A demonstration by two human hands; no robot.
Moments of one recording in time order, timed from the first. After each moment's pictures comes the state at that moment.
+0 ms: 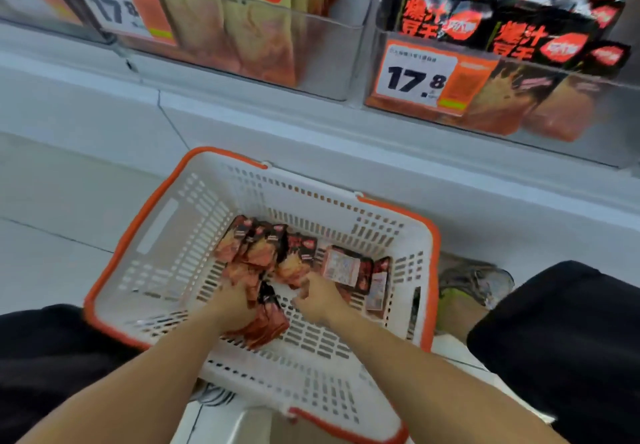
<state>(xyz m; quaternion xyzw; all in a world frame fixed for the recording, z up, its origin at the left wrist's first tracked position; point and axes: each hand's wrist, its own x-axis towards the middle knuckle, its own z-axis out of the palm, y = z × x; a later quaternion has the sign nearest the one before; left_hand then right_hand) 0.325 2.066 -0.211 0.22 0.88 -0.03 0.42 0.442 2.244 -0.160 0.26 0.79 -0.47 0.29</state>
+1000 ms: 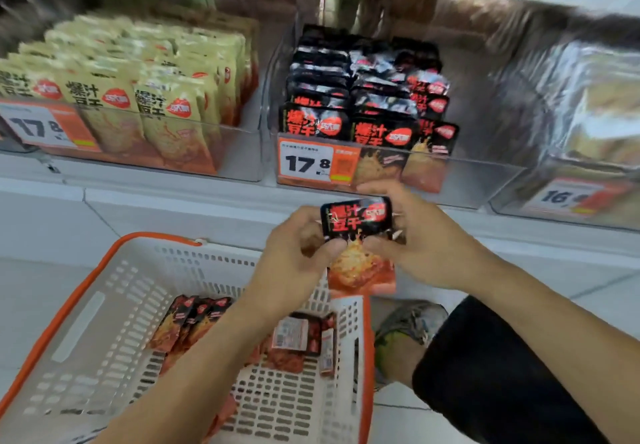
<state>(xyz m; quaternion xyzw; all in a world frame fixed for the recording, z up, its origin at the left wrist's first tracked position) 0.387 2.255 0.056 0.37 0.69 0.57 0.25 0.509 2.410 0.115 0.18 0.91 -0.37 -0.05</state>
